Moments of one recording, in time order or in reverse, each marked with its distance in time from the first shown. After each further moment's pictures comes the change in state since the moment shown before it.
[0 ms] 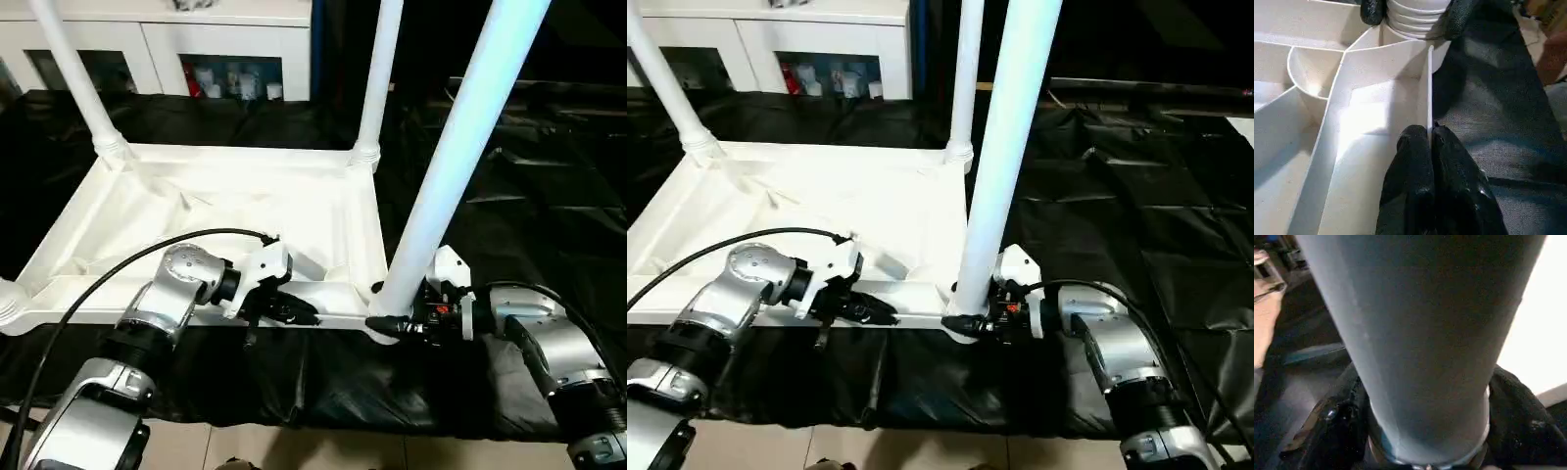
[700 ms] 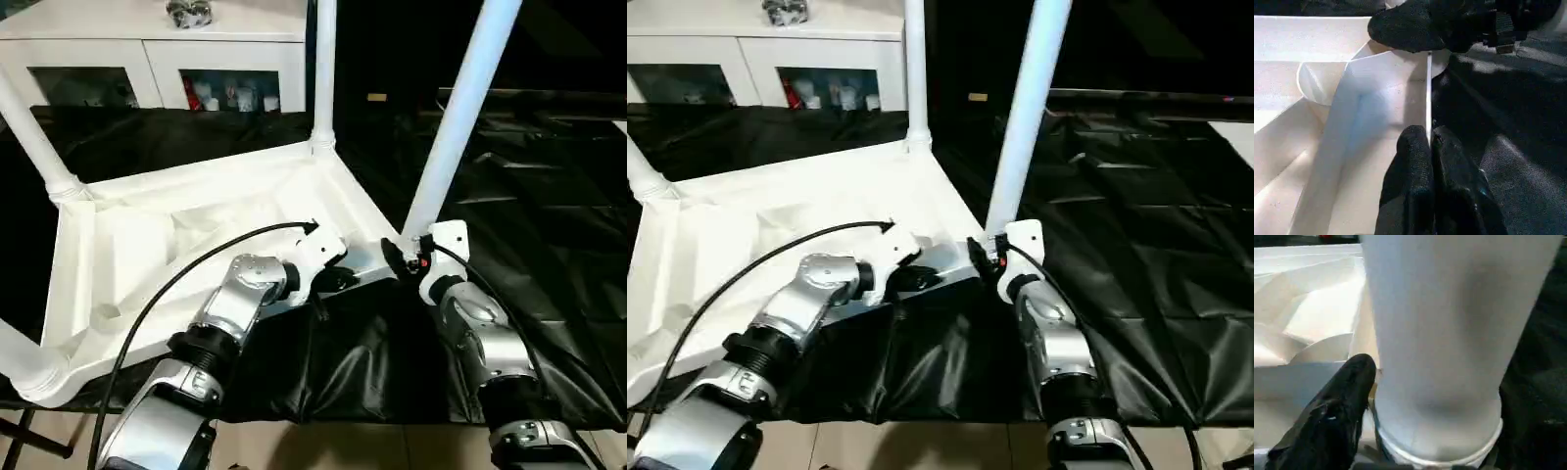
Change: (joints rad) left arm -0.026 -0.244 0.021 0.024 0.121 0.118 0.483; right arm -0.067 0.291 -0.196 0.174 -0.105 -0.070 -0.774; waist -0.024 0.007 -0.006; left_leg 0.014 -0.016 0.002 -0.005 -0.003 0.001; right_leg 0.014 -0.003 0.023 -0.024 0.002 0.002
